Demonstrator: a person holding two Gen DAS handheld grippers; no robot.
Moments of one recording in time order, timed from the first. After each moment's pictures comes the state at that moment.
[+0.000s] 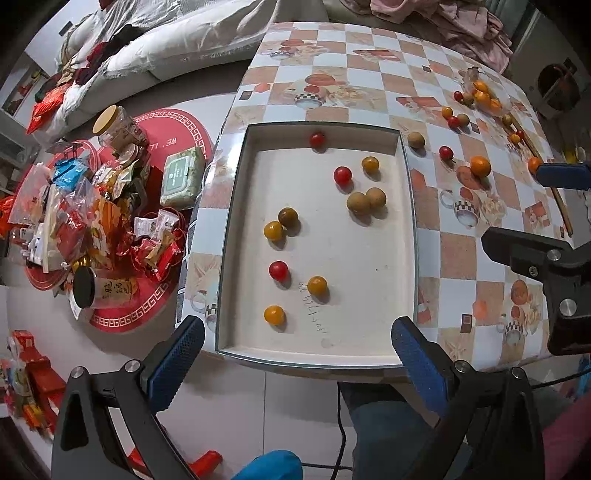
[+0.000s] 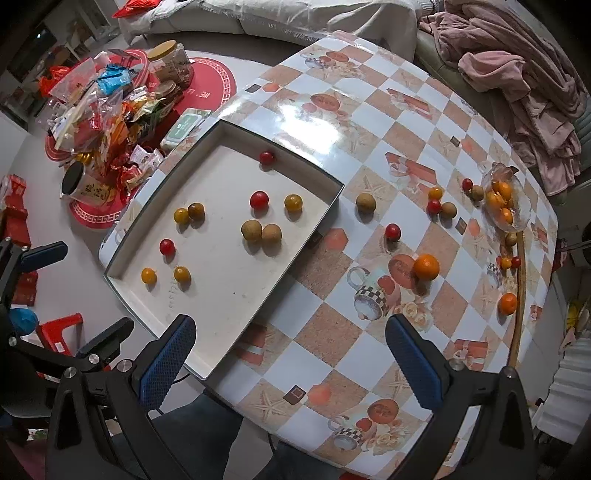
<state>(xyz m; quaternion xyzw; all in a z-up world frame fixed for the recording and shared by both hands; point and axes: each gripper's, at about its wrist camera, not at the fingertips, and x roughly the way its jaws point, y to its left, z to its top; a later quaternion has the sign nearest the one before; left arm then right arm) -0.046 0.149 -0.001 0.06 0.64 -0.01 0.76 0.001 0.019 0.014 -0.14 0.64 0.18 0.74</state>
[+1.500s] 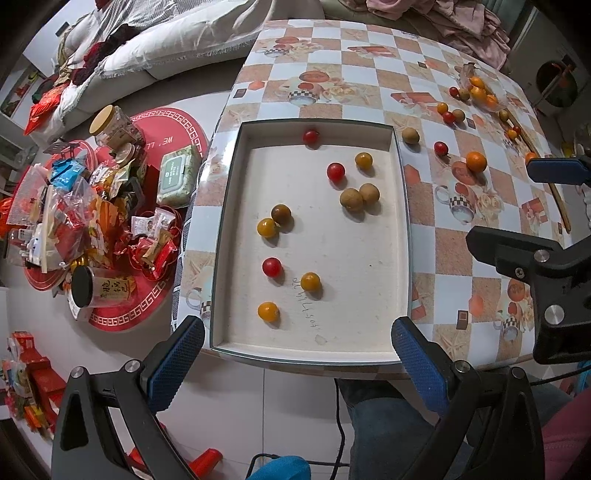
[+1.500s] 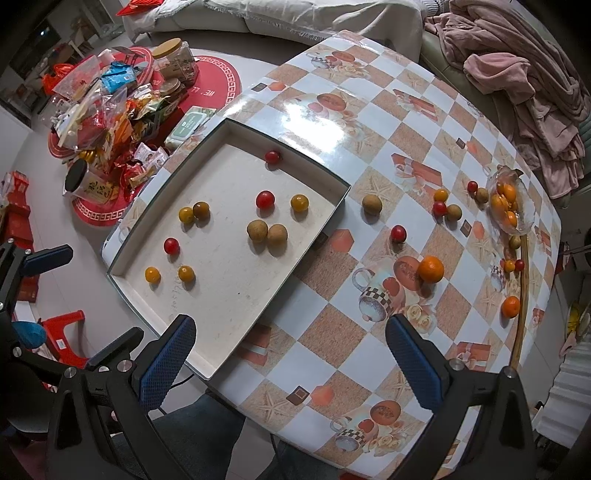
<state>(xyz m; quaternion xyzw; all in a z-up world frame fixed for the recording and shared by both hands) -0.049 0.140 -0.002 0.06 0.65 -0.01 0.76 0.002 0.023 0.015 -0.14 0.63 0.19 0.74</state>
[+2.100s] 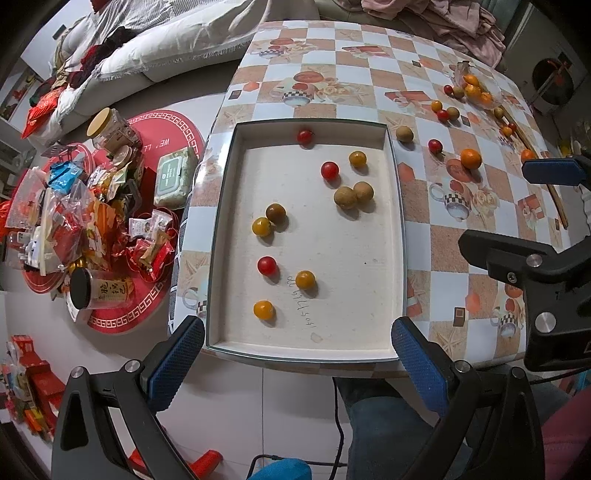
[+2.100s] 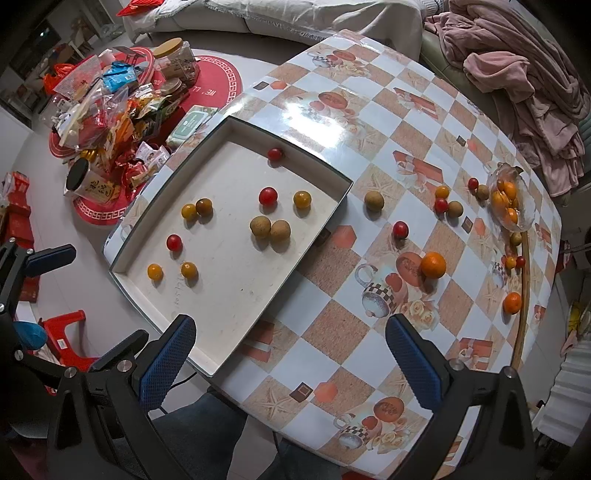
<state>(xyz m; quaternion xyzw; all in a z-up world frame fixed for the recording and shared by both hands) -0.051 0.138 0.000 0.06 0.65 -0.02 0.76 0.001 0.022 0.015 -0.14 0.64 0.19 0.74</state>
